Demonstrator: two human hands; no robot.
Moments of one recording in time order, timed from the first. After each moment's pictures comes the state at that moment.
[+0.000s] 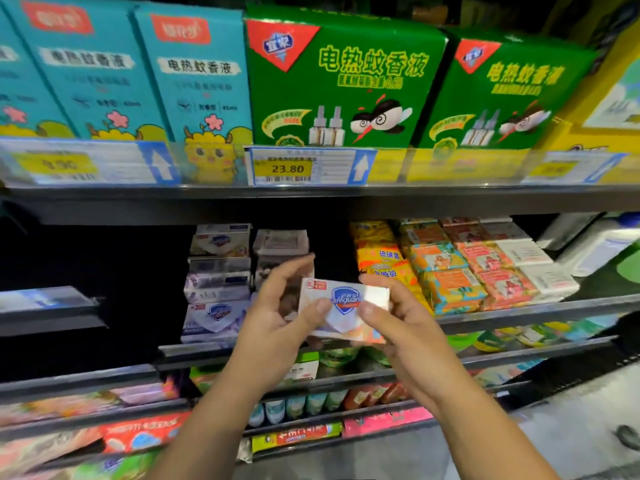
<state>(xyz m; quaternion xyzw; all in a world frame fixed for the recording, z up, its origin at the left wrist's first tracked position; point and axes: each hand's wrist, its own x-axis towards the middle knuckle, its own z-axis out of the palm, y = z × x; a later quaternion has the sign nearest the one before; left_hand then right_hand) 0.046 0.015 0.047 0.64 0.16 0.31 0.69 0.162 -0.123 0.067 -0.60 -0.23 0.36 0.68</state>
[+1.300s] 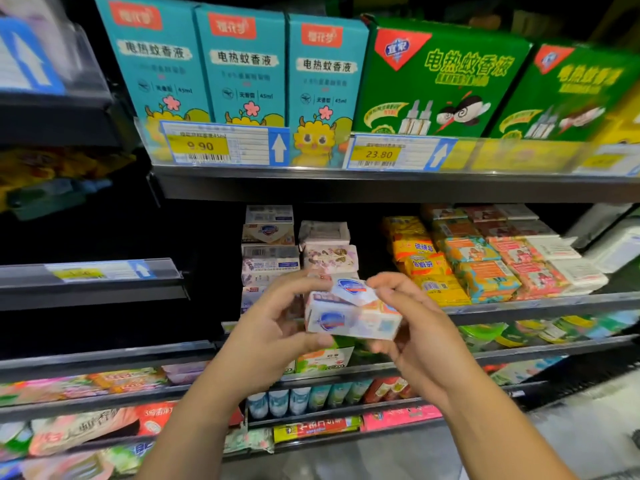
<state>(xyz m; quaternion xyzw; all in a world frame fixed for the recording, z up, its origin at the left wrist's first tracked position) -0.049 0.056 0.048 0.71 0.11 0.23 0.66 0.091 -0.096 0.076 -0.54 -0.17 0.43 0.70</state>
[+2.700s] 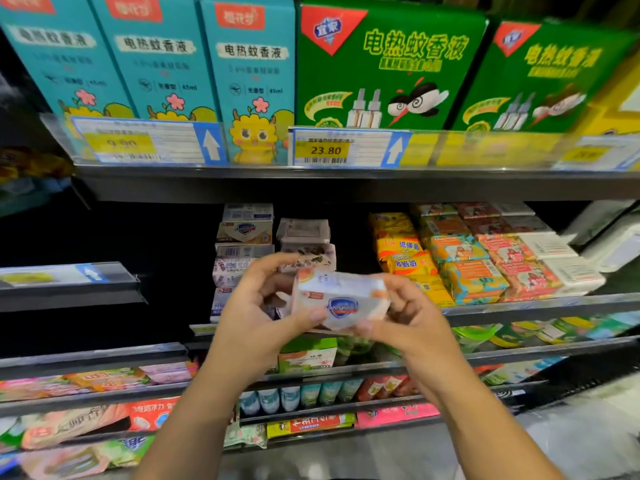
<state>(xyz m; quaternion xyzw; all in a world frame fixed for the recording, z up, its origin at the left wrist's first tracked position) -0.005 0.034 0.052 0.72 0.18 0.34 0.57 0.140 -0.118 0.055 -0.62 -0.28 0.33 0.66</state>
